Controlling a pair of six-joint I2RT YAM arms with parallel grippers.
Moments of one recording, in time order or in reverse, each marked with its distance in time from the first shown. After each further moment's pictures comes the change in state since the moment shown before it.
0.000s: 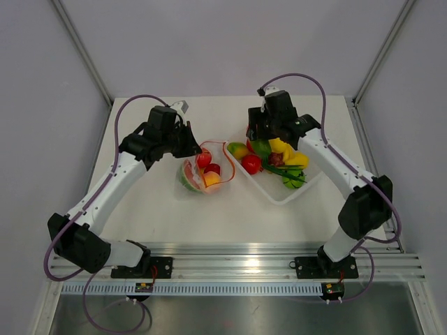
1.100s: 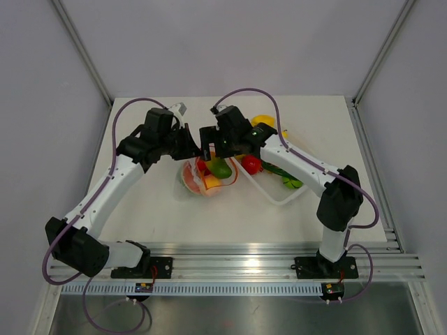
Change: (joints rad) left arm 0.008 -0.028 -0.033 0.011 0.060 -0.021; right arm 0.299 0.153 0.165 -0.052 -0.088 0.245
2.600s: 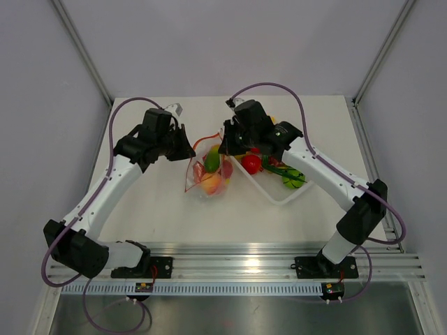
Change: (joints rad) left arm 0.017 -0.026 0.015 -0.072 -0.083 0.035; right arm -0.037 -0.199 -0.103 -0.035 -0.046 0.036
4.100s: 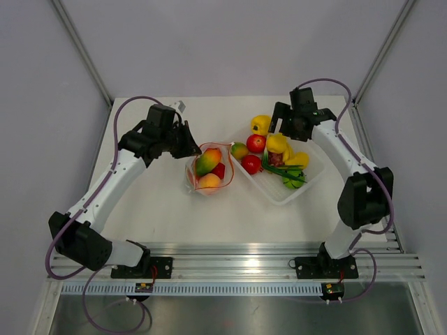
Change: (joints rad) left arm -0.002 0.074 0.048 0.007 0.058 -0.090; right arm -0.484 0.050 -0.060 -0.003 0.138 -0.046
